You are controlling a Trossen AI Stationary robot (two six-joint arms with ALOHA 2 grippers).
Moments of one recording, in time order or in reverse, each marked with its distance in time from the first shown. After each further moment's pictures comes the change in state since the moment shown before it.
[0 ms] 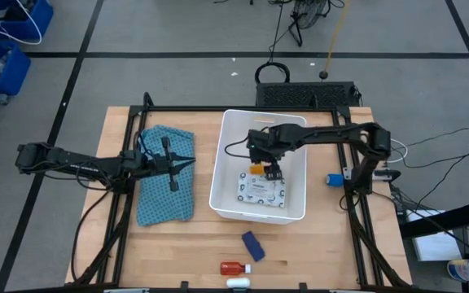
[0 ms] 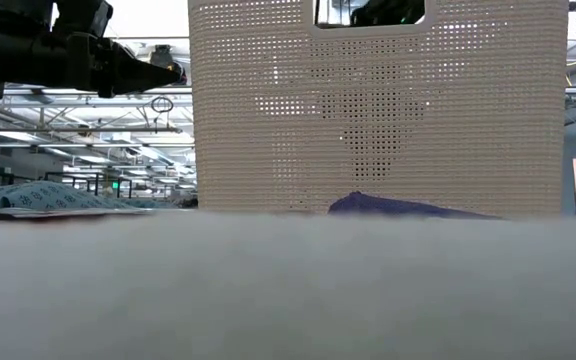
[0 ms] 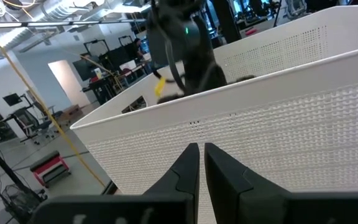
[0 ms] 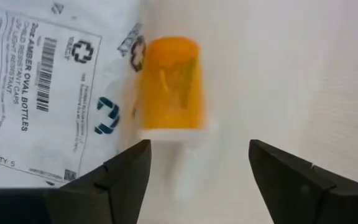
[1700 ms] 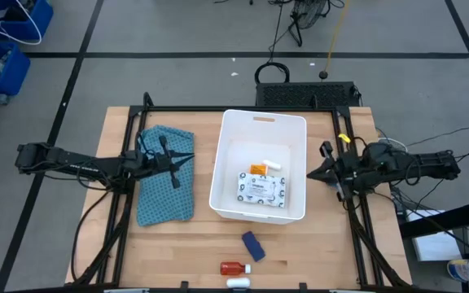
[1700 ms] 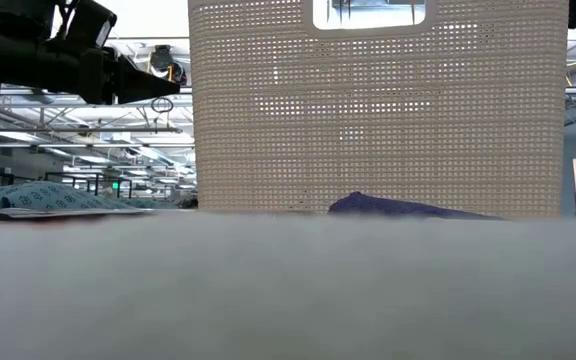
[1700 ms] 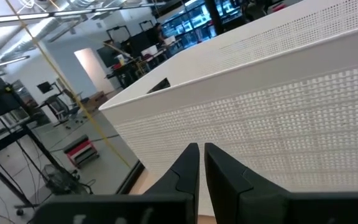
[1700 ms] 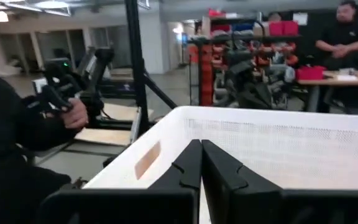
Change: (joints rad) left arm 0.000 0.000 0.000 -0.031 -0.117 0.035; right arm 0.306 -1.434 -0.947 0.927 -0.167 0.362
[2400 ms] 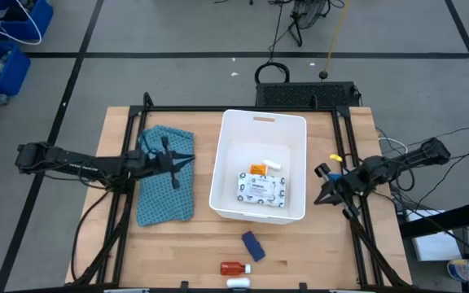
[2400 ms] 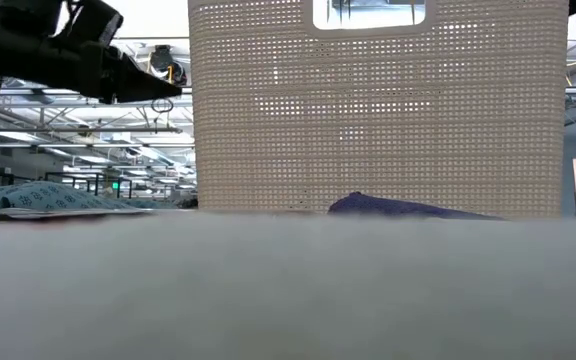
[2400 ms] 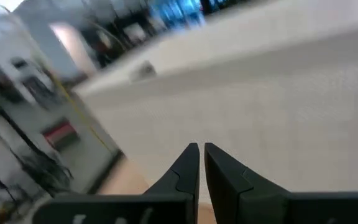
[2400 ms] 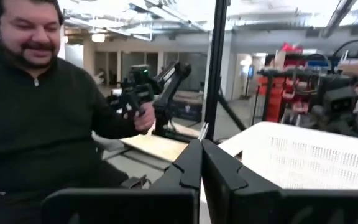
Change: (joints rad) left arm -0.020 0.000 0.059 -0.156 0.020 -0.097; right arm 0.243 -0.037 -0.227 0.324 -0.064 -0.078
